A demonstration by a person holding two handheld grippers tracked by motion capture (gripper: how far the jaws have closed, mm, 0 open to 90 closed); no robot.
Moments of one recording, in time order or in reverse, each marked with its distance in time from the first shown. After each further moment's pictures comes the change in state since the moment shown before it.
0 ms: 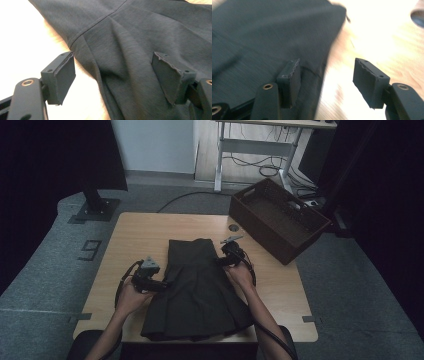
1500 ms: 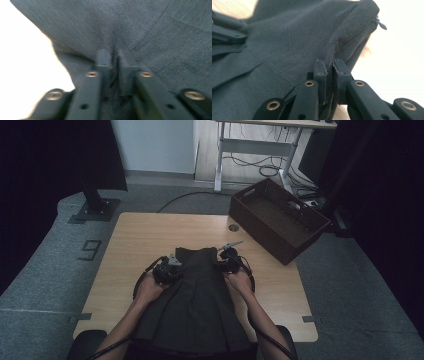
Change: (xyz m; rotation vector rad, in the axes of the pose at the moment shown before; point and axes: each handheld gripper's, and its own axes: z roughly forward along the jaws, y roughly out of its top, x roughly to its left) left arm -0.018 0.032 0.056 0.126 0.083 0.207; right arm 0.019 -0.011 -0.011 0.017 0.158 0.038
